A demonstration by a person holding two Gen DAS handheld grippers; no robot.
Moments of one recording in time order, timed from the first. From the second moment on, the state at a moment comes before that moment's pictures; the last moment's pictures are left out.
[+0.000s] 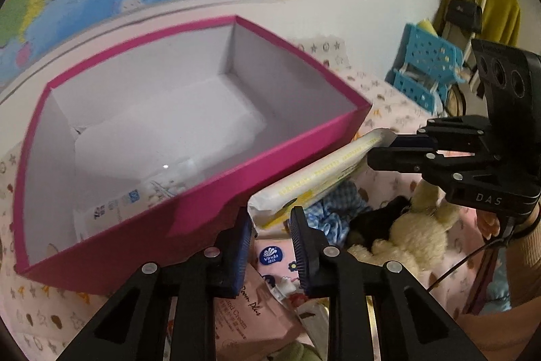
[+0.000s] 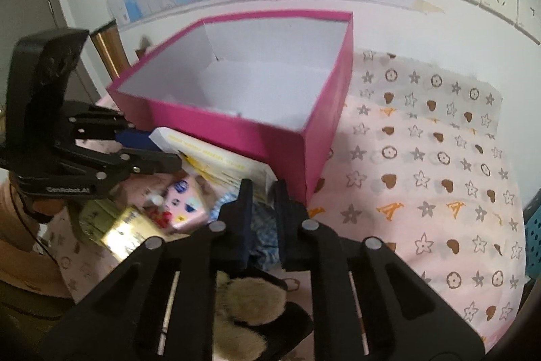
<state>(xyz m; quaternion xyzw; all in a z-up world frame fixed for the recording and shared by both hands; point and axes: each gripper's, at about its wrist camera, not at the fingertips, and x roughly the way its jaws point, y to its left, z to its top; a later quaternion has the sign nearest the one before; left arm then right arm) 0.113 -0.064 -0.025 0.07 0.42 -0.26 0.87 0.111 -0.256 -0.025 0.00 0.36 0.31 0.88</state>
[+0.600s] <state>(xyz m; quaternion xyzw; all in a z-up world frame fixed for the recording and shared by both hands) 0.107 -0.033 0.073 0.02 0.34 -0.25 0.91 0.120 -0.254 0.064 0.03 0.29 0.34 0.89</state>
